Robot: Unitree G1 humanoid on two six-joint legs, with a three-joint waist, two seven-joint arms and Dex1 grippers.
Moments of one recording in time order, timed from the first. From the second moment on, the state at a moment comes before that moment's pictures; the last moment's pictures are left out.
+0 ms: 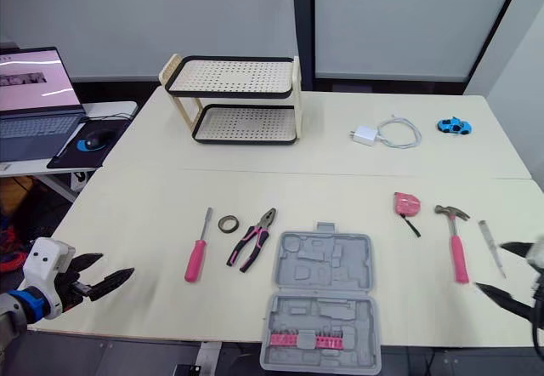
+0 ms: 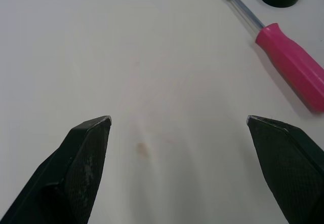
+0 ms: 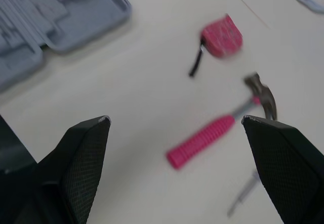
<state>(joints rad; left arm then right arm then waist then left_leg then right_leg) 0.18 0.86 0.45 0.21 -0.34 0.23 -0.96 0.48 -0.95 -0.74 -0.54 0.42 0.45 1.15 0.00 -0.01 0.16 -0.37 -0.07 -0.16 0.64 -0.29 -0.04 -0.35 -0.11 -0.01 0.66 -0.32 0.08</state>
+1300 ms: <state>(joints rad) -0.75 0.74 -0.23 0.94 0.08 -0.36 -1.39 -0.09 -0.89 -0.05 -0.81 0.69 0.86 0.73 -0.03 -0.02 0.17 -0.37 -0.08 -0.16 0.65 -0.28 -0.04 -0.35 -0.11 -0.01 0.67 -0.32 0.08</state>
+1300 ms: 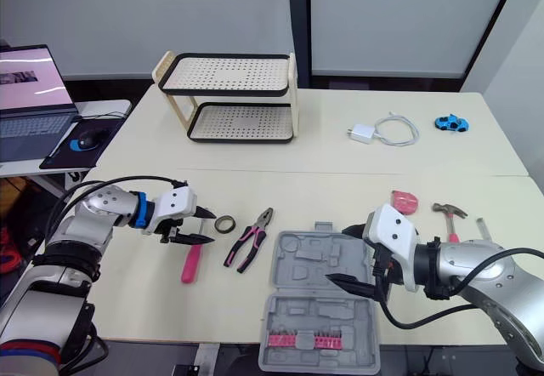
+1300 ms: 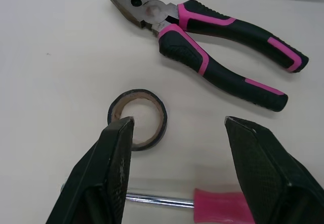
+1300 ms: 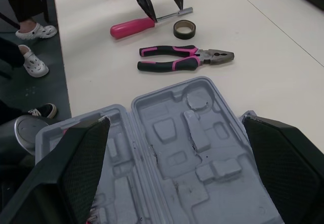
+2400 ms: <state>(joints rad) -0.83 0.66 -0.29 1.16 0.28 -0.53 -1.18 -0.10 -0.82 -0.02 -0.81 0.73 0.82 0.71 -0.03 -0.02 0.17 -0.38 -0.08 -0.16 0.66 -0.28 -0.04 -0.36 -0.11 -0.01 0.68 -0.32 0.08</state>
